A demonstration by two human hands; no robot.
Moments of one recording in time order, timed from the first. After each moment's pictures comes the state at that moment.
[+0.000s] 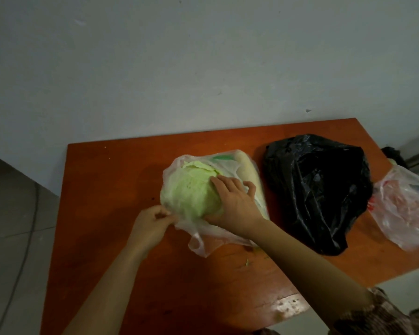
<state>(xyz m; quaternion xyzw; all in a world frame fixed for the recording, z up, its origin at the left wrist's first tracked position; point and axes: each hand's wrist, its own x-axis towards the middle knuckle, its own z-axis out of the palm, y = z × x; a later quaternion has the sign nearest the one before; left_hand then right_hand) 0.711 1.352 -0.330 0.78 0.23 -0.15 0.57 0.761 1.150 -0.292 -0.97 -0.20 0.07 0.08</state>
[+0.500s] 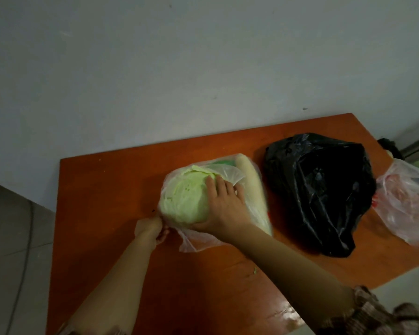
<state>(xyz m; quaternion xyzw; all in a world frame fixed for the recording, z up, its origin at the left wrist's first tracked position) 0.771 1.363 -0.400 0.58 0.50 -0.18 0.62 0.771 1.186 -0.298 -0.98 -0.15 0.08 0.05</state>
